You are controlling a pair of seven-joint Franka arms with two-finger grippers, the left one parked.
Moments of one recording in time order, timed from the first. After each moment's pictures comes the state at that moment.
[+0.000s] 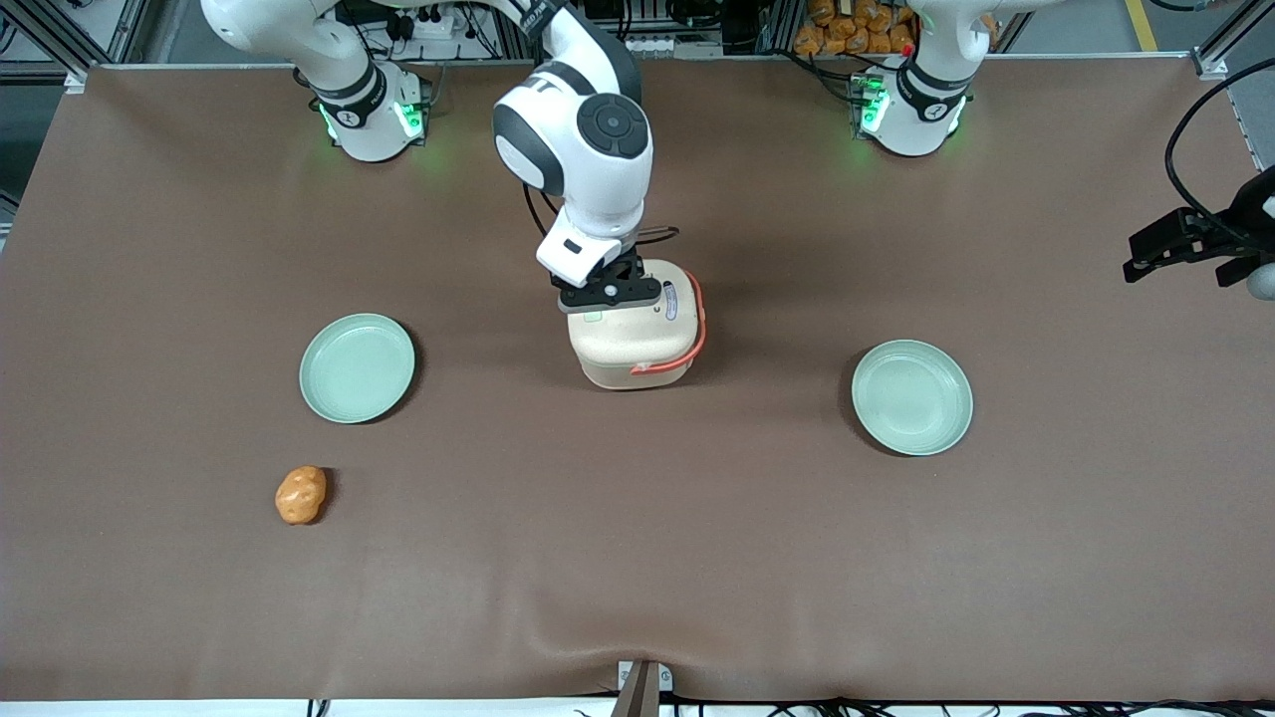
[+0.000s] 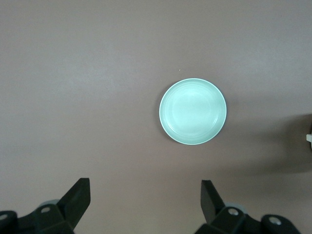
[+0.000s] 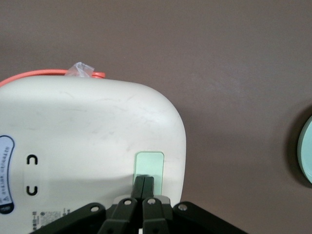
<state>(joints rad) 0.85 0.44 -0.04 -1.61 -0.12 1.97 0.70</state>
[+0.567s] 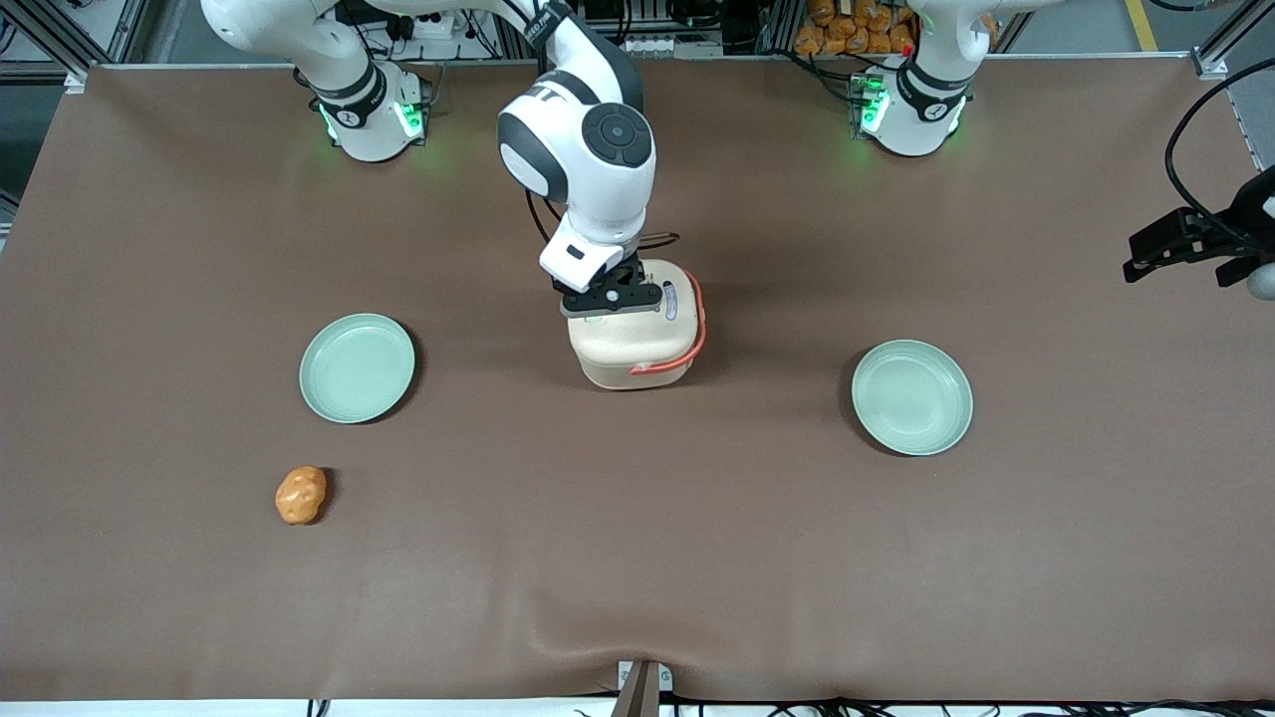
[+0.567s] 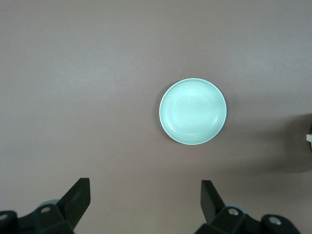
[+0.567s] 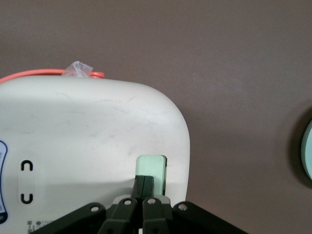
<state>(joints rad) 0.86 0.45 -0.04 -1.61 -0.12 1.98 0.72</state>
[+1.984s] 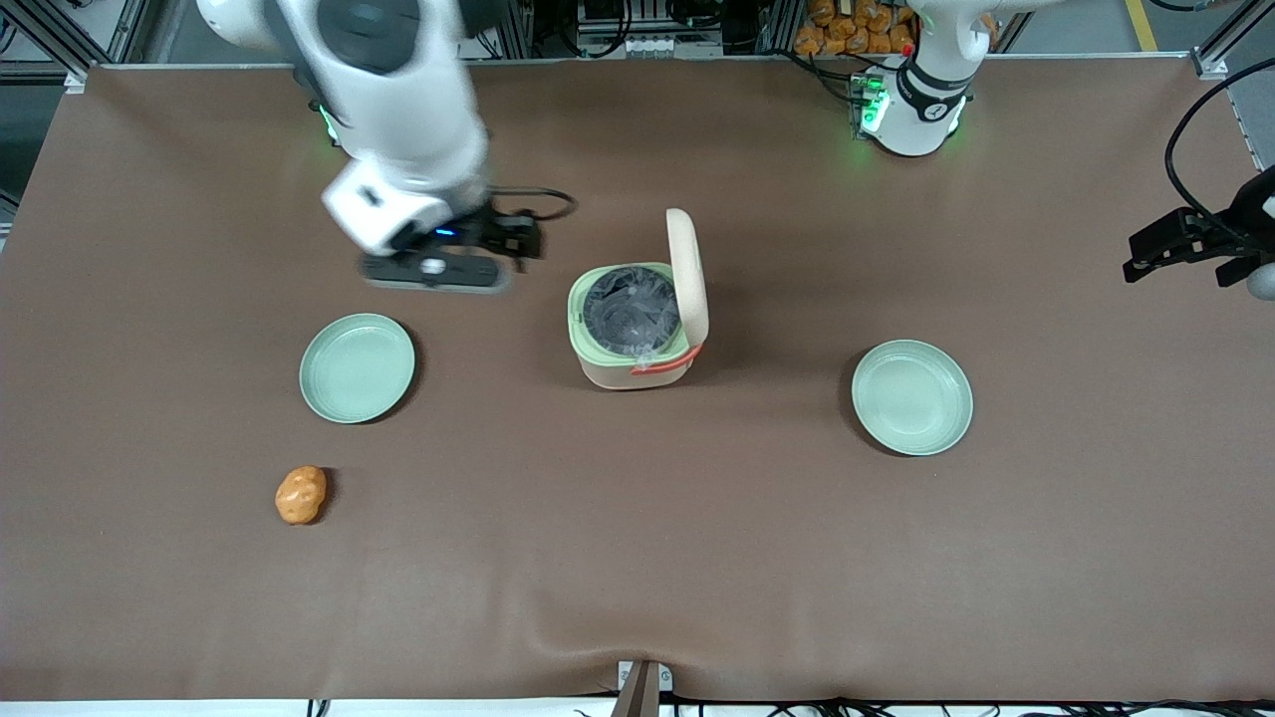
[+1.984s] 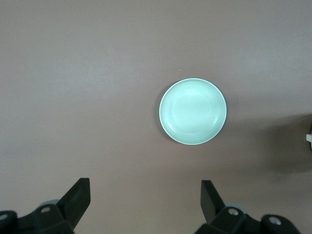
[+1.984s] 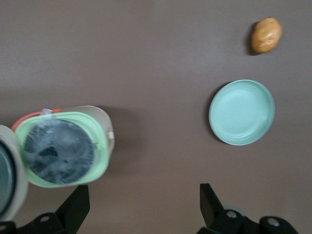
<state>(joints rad) 0.59 0.28 -0.07 -1.23 0.01 1.40 0.54</state>
